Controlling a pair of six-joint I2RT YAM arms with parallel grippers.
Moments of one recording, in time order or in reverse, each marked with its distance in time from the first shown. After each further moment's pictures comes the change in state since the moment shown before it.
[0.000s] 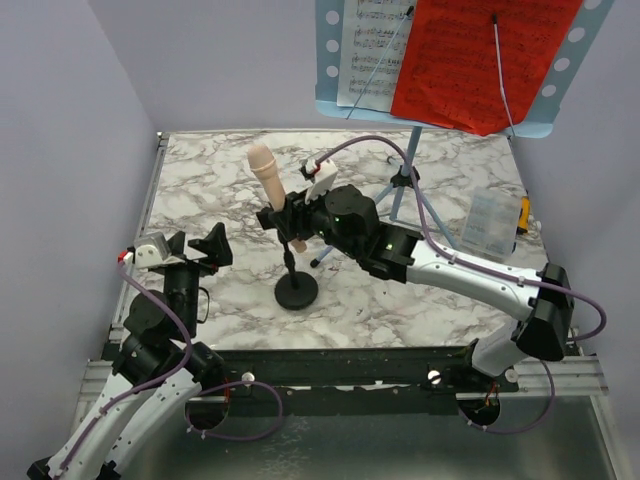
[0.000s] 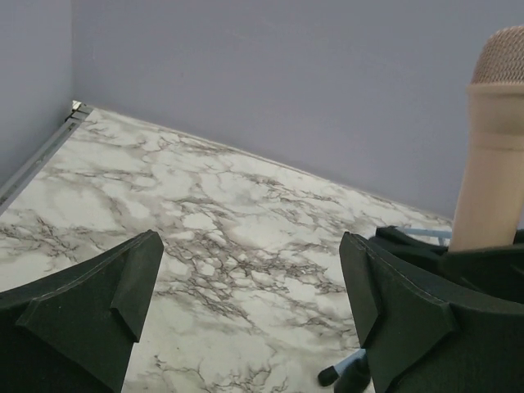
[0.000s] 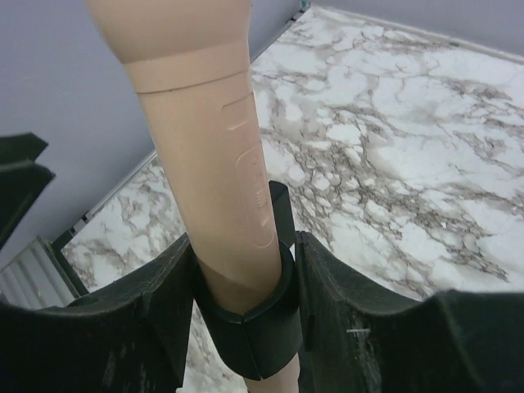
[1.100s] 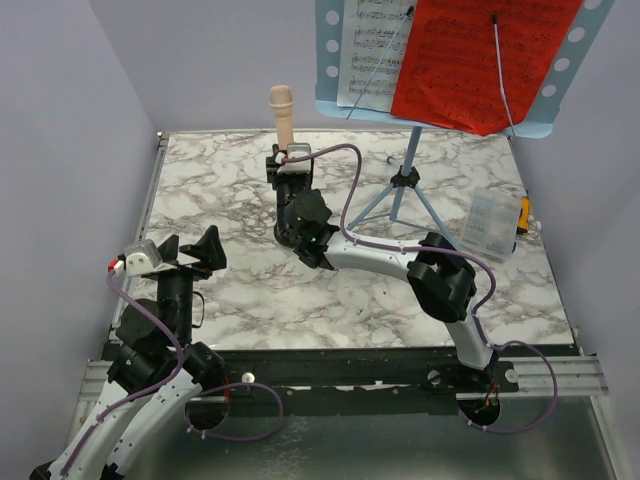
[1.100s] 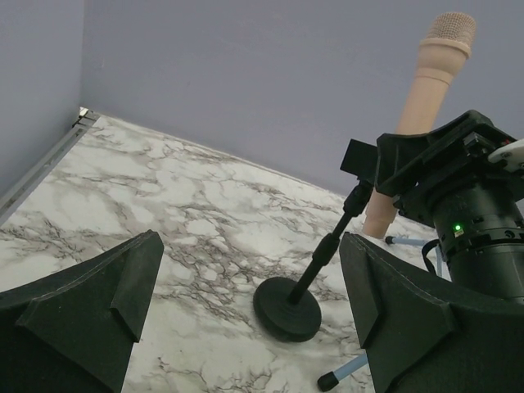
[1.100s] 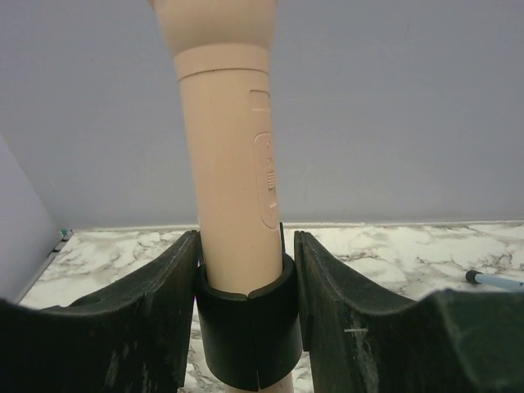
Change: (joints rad) left arm 0.000 -0.066 -0.001 -0.033 -0.025 0.003; right arm -0.026 0.599 0.312 0.958 0.654 -0.625
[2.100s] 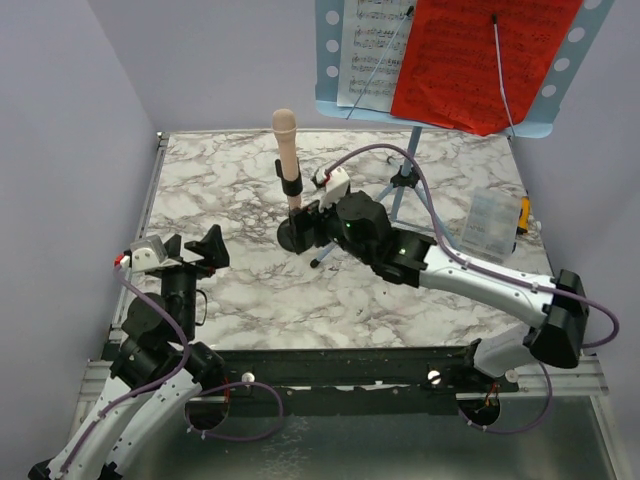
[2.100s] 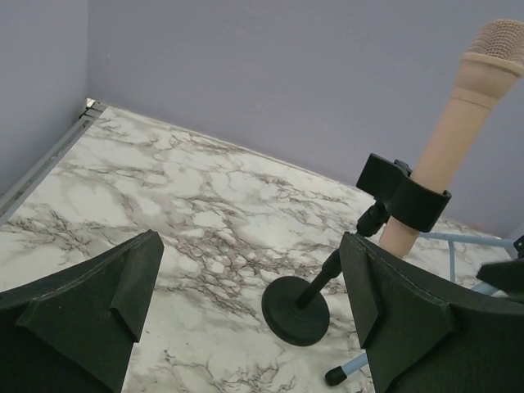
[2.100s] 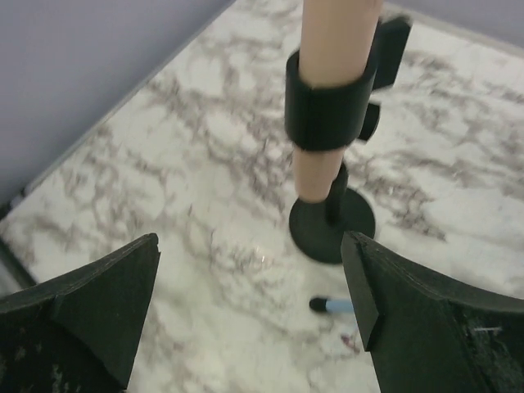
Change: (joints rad) left arm 0.000 0.026 0.000 -0.006 -0.008 -0.003; right arm 0.004 -0.599 -0.340 -0.972 -0.555 0.550
